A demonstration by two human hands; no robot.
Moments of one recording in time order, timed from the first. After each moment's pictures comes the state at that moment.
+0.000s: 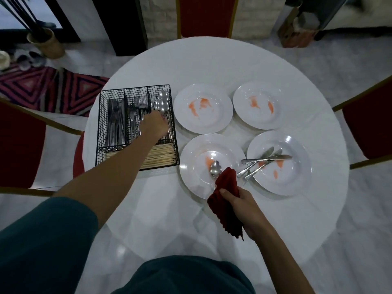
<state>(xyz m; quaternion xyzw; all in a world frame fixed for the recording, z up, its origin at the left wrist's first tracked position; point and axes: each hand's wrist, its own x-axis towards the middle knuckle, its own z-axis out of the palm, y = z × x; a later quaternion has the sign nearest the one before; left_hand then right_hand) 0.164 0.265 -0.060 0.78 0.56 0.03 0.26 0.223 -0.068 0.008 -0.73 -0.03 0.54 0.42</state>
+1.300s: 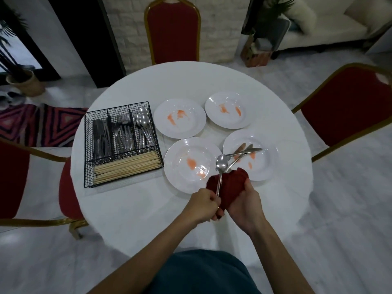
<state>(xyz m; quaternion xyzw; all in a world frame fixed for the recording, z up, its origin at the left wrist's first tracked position) 0.120 -0.023 0.012 0.71 0.35 -0.13 0.59 0.216 -0.130 0.004 -0.53 0.18 0.44 0.70</state>
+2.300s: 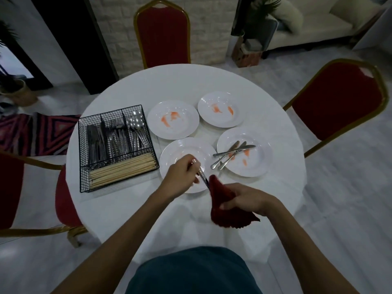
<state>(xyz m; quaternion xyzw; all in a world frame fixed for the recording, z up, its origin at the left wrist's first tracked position) 0.125 0.035 0.040 0.77 0.31 0.04 0.56 0.254 -0.146 0.036 -0.72 -0.26 0.58 0.28</state>
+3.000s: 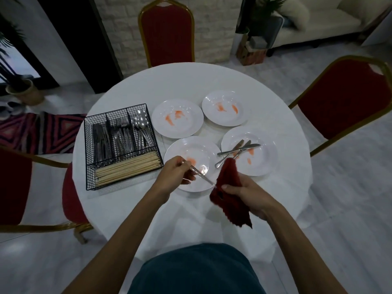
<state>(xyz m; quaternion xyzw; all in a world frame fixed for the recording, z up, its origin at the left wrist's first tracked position) 0.110 0.051 0.039 0.62 0.39 0.05 0.68 0.232 -0.142 0.047 -0.69 -0.09 0.53 0.49</state>
